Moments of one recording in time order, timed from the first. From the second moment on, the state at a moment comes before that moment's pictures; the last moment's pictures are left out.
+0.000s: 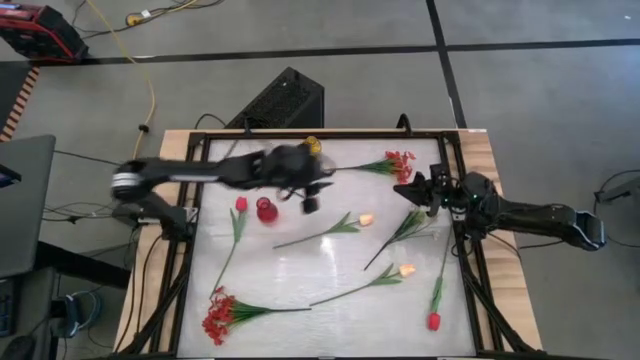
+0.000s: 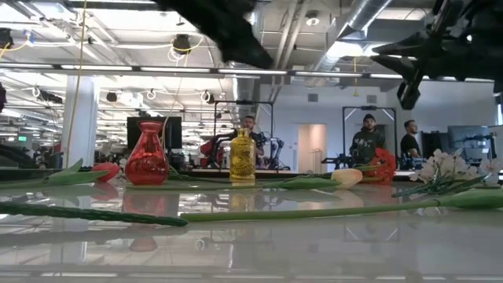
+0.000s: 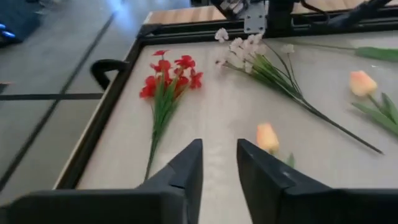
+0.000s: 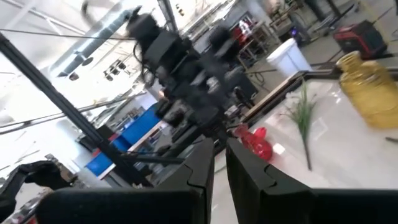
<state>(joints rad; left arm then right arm) 0.20 1.59 1.24 -0.15 -0.06 0.16 -0.33 0.43 0.08 0.52 -0.22 0.76</state>
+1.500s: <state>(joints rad) 0.40 2.55 2.19 -0.50 0.00 0.03 -0.20 0.43 0.08 0.54 -0.19 0.72</state>
